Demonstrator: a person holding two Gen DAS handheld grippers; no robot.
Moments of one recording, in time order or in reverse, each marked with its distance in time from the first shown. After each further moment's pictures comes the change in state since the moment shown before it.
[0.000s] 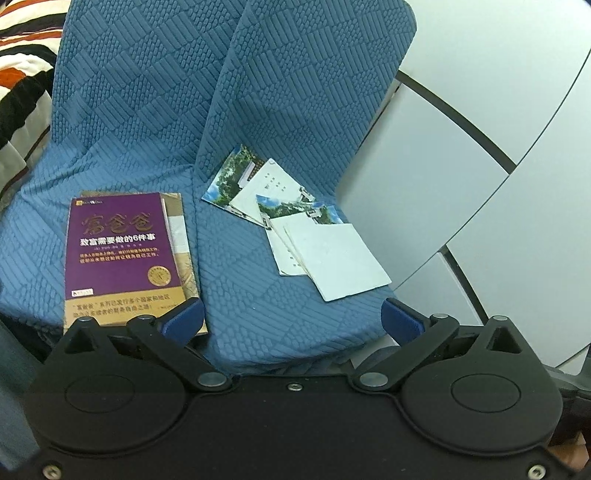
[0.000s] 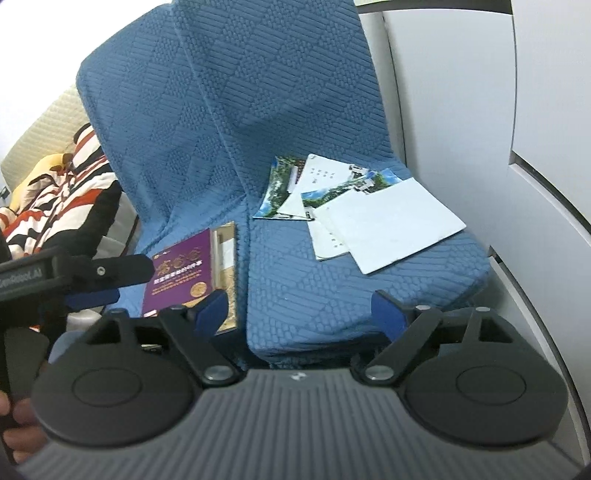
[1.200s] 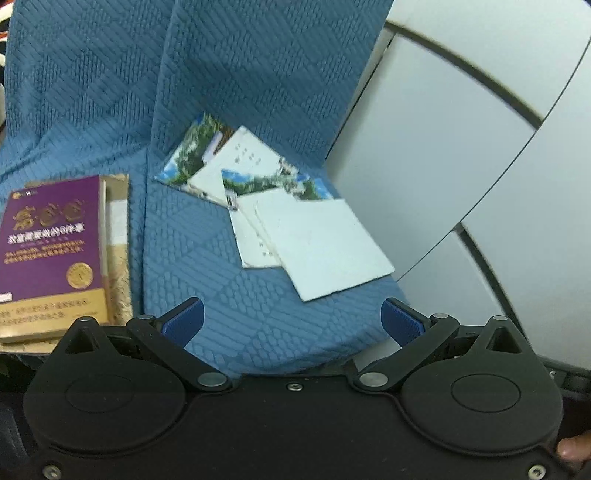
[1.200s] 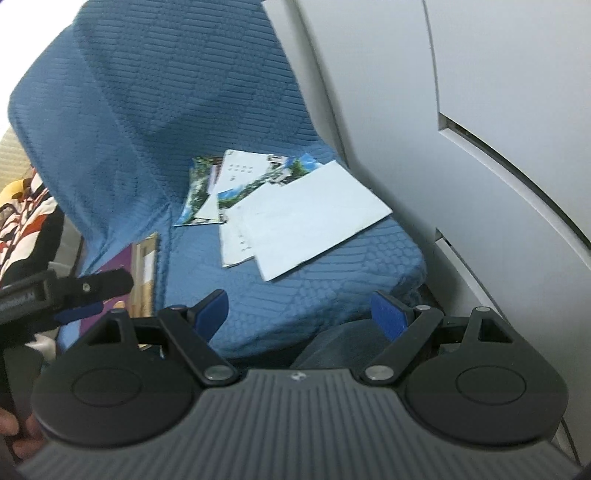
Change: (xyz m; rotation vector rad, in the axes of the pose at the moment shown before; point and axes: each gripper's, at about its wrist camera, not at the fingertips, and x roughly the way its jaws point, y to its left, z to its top) left arm 0.123 -0.058 -0.008 0.047 0.068 0.043; right arm 0.039 -0.119 0.017 0.127 0.042 -0.075
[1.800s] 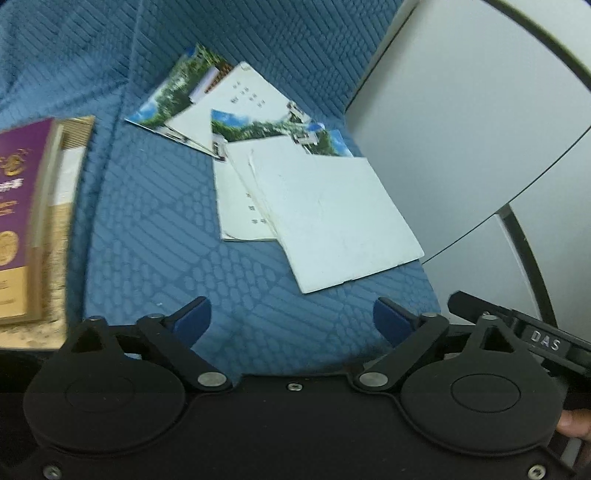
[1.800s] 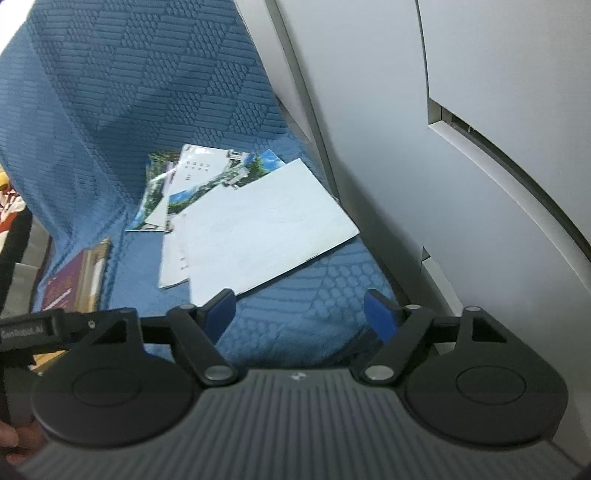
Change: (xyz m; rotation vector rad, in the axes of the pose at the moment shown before) left arm 0.113 -0.010 -0.001 -0.071 0.132 0.020; right arm 0.082 -0.055 0.040 -0.031 0.047 -0.010
